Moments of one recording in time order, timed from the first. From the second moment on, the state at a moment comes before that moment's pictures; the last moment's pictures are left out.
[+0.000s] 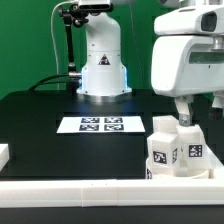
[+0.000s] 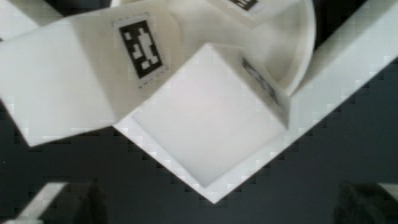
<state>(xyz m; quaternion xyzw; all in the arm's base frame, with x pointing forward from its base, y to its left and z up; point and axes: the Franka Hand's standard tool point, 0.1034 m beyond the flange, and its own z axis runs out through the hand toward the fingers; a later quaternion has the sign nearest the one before) 0.640 0.111 0.104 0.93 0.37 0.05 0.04</state>
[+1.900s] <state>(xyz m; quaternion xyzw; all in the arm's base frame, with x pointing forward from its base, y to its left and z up) 0.635 0.105 0.082 0.79 0.60 0.01 0.09</state>
